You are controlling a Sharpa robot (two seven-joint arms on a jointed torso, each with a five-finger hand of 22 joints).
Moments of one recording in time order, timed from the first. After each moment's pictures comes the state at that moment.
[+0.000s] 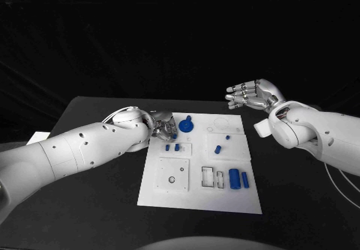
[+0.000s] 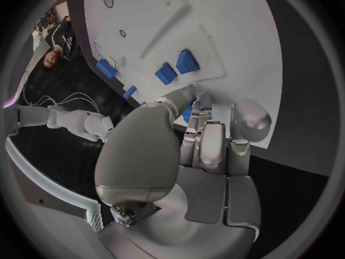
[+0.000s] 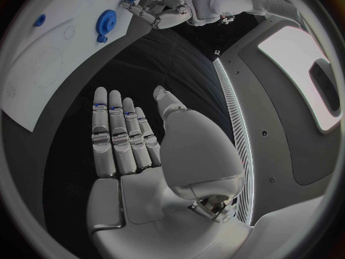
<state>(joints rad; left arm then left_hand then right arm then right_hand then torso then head) 1.19 -0.56 -0.01 1.24 -1.40 -0.02 -0.19 1.35 -0.18 0.50 0.00 0.15 1.05 0.13 0.06 0.07 1.22 0.07 0.07 0.07 1.47 -0.03 1.35 1.03 0.12 1.46 0.05 1.04 1.09 1.19 -0.87 0.02 1.37 -0.55 -0.37 0.30 1.34 -0.05 0.11 0.03 0.22 0.94 0.23 0.07 0.07 1.02 0.17 0.21 0.06 1.16 0.12 0.07 0.15 0.18 1.11 0.22 0.08 0.07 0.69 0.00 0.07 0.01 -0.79</state>
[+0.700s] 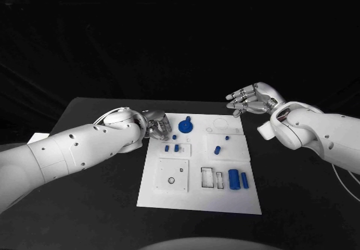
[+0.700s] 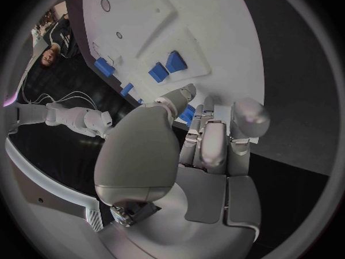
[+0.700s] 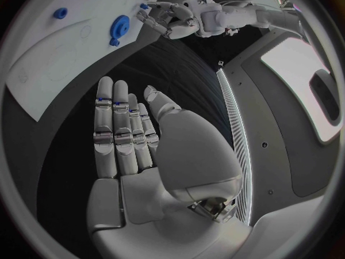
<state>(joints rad) 1.19 -0.61 -0.01 1.25 -1.36 -0.06 -0.18 1.34 -0.20 0.50 0.00 0.15 0.95 0.16 0.07 0.07 1.11 0.09 0.07 0.06 1.47 -0.01 1.34 1.02 0.12 1.46 0.07 0.94 1.01 1.19 -0.88 0.02 1.36 -0.74 -0.33 0.25 1.41 -0.04 0.19 -0.07 0.20 1.05 0.17 0.09 0.07 1.15 0.10 0.23 0.06 1.44 0.01 0.19 0.20 0.18 1.37 0.10 0.21 0.13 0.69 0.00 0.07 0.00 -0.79</state>
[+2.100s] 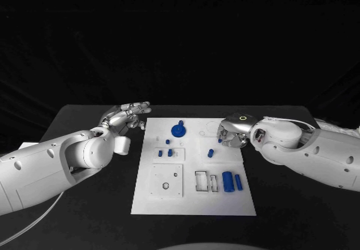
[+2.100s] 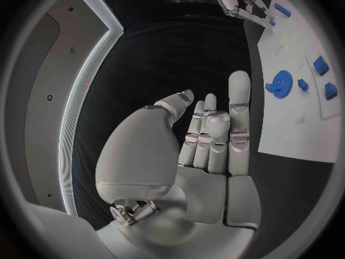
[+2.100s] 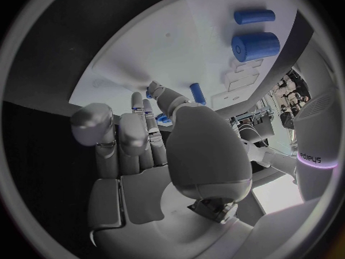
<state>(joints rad) 1.15 -0.83 -0.01 1.46 0.13 -0.25 0.38 1.30 -0.15 0.46 0.05 0.17 1.03 0.18 0.12 0.07 1.12 0.10 0.21 0.11 1.32 0.02 1.21 0.72 0.16 1.34 0.11 0.62 0.77 1.13 -0.88 0.02 1.48 -1.86 -0.13 -0.08 1.32 -0.14 0.43 -0.04 0.10 1.14 0.12 0.07 0.07 1.23 0.06 0.07 0.07 1.46 -0.03 1.16 0.98 0.12 1.44 0.07 1.07 0.92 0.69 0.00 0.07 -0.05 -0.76</state>
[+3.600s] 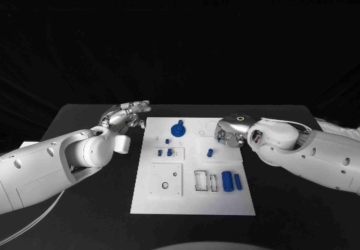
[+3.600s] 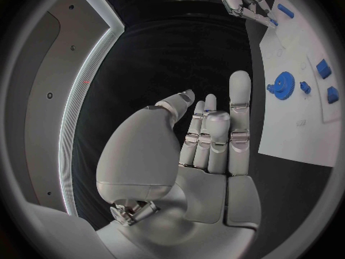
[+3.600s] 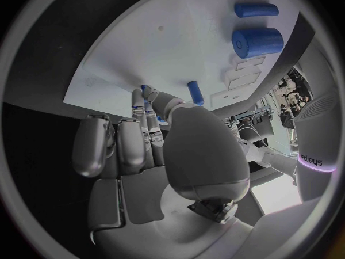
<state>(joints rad) 1.15 -0.84 -0.01 1.46 0.15 -0.25 0.38 1.31 -0.14 0.45 0.03 0.17 1.02 0.18 0.12 0.07 1.10 0.10 0.23 0.11 1.31 0.02 1.21 0.71 0.16 1.34 0.11 0.61 0.76 1.11 -0.87 0.02 1.50 -1.87 -0.16 -0.10 1.36 -0.09 0.52 -0.04 0.05 1.21 0.11 0.08 0.09 1.31 0.04 0.08 0.08 1.46 -0.03 1.26 1.06 0.10 1.44 0.06 1.26 1.15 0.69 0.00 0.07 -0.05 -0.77</state>
